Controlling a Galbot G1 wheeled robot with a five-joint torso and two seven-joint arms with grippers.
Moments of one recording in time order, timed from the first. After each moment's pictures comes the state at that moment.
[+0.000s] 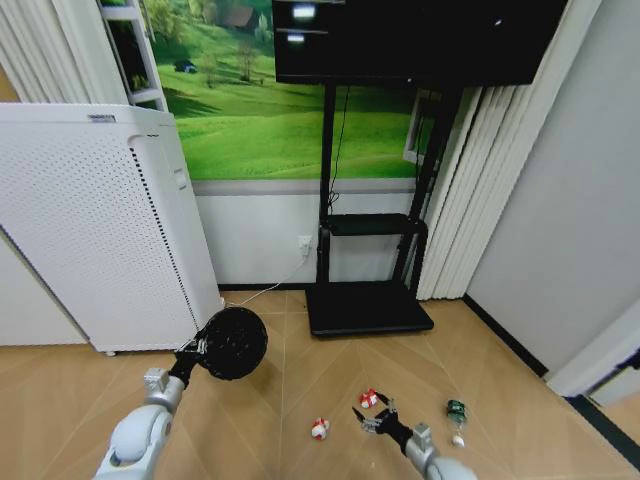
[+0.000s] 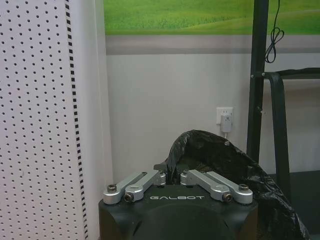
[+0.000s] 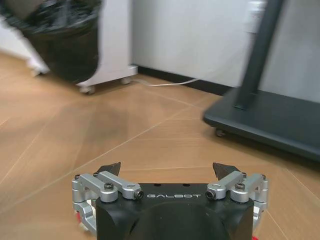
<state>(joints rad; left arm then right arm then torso) 1.38 -1.22 -0.72 -1.81 -0.35 0.08 0.17 -1.39 1.29 0.59 1.43 -0.03 0.18 -0.72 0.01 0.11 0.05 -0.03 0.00</state>
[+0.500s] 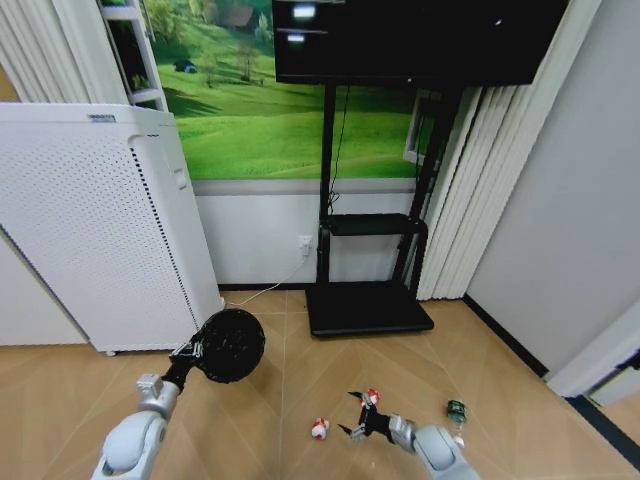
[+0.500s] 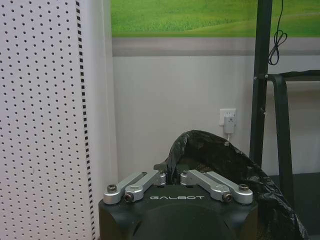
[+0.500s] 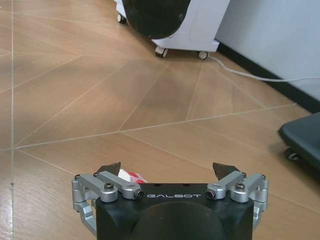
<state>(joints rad) 1.41 -1.24 -0.76 -1.82 -0.35 0.06 0.19 -1.23 1.27 0.40 1.32 -0.34 0.24 -0.78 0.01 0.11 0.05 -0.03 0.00</state>
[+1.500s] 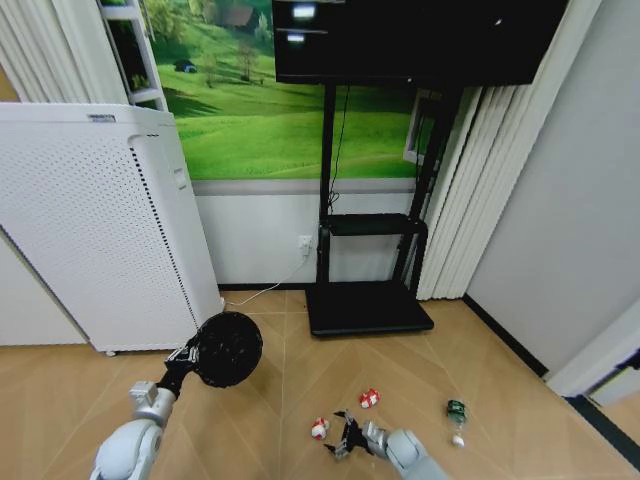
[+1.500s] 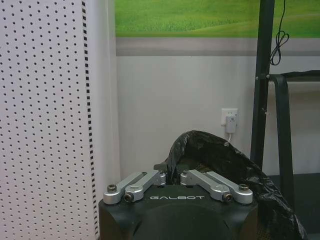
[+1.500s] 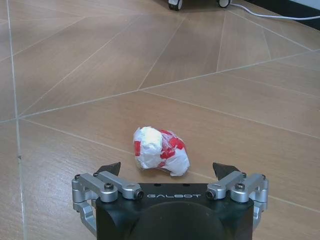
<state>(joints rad) 1.44 -1.26 -0.78 -1.84 -0.35 0.05 0.20 -1.08 1.33 0.27 0.97 -0.35 0.23 -0.70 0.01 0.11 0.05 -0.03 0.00</state>
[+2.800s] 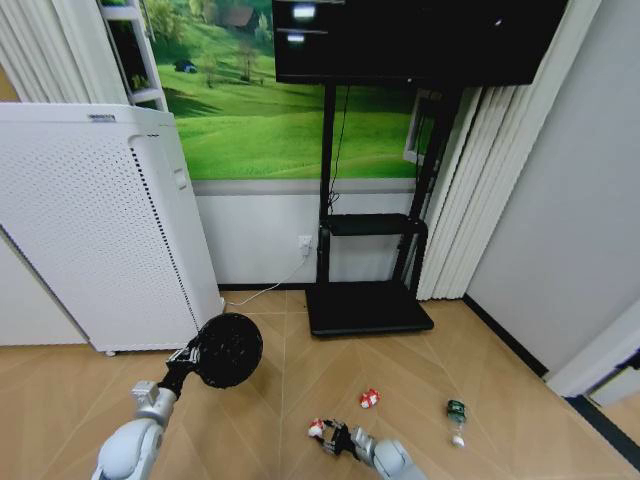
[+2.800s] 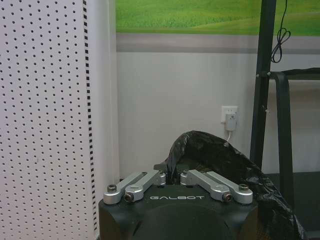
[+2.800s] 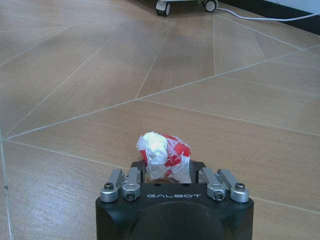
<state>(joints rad) 1.42 -1.27 -0.78 -1.80 -0.35 0.04 0.22 -1.09 1.41 0.28 0.91 -0.36 0.25 -0.61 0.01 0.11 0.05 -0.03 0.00</state>
